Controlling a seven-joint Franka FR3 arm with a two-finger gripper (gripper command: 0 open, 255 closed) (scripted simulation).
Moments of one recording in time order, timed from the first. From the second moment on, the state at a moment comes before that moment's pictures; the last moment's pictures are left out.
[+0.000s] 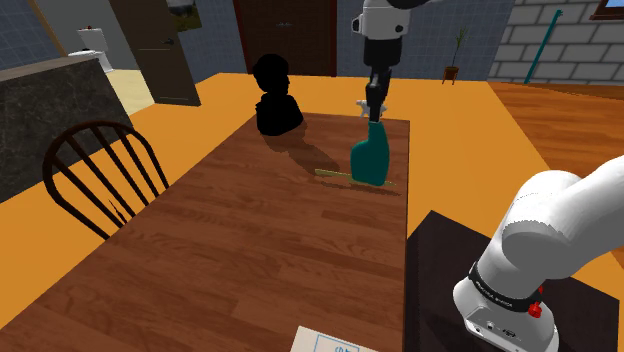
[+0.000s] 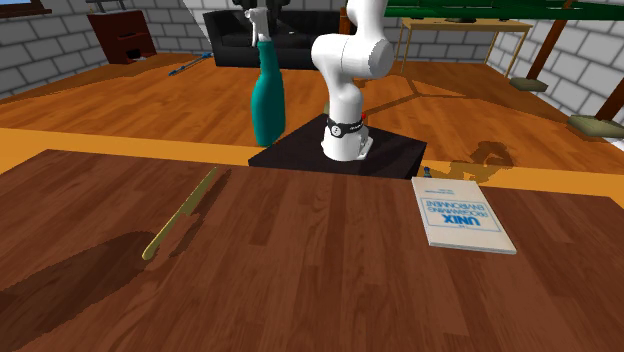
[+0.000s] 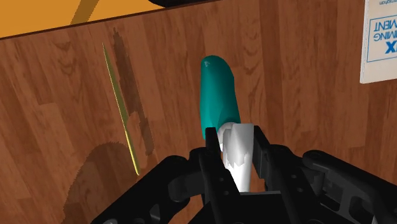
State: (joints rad) arm 0.02 -0.56 0.02 -2.16 0.01 1.59 -0.30
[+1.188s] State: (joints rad) arm 0.02 -0.59 0.03 -2.42 0.02 1.83 -0.30
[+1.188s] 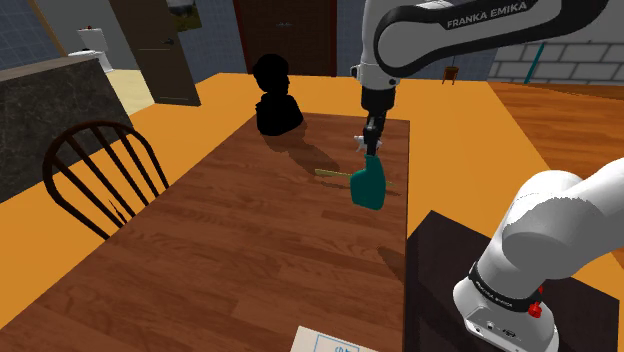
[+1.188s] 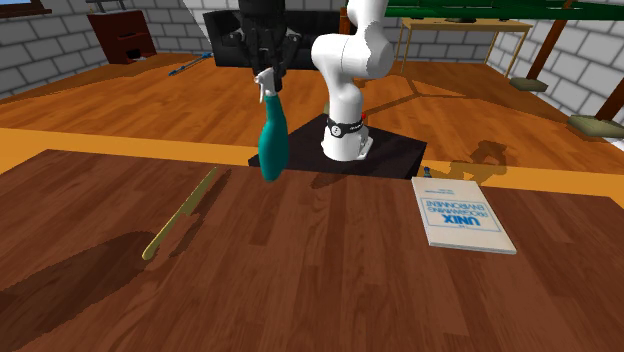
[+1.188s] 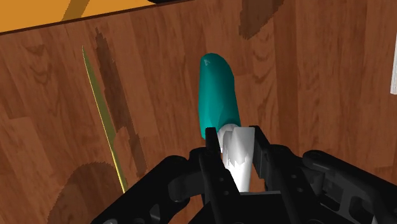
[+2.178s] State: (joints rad) arm 0.02 -0.55 0.03 -2.59 0.02 2.04 -0.30
